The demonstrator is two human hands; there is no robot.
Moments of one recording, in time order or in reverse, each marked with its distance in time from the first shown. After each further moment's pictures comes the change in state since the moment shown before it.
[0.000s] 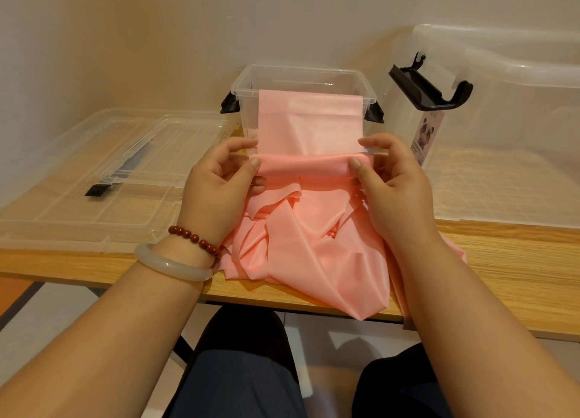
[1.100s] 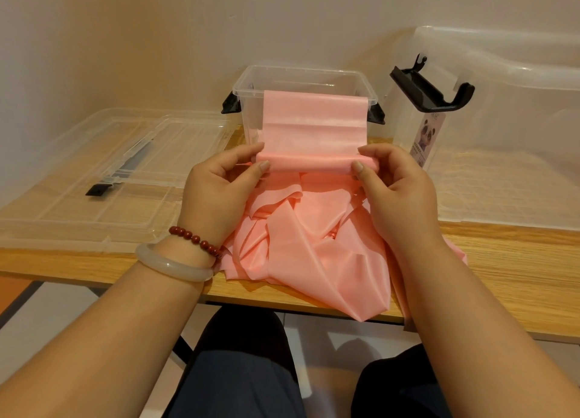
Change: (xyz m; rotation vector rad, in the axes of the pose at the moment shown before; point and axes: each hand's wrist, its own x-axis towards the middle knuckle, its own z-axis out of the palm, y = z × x) left_hand 0.000 0.001 -0.001 0.040 0.005 0.019; right_hand -0.001 0.002 -0.001 -0.032 0.018 0.024
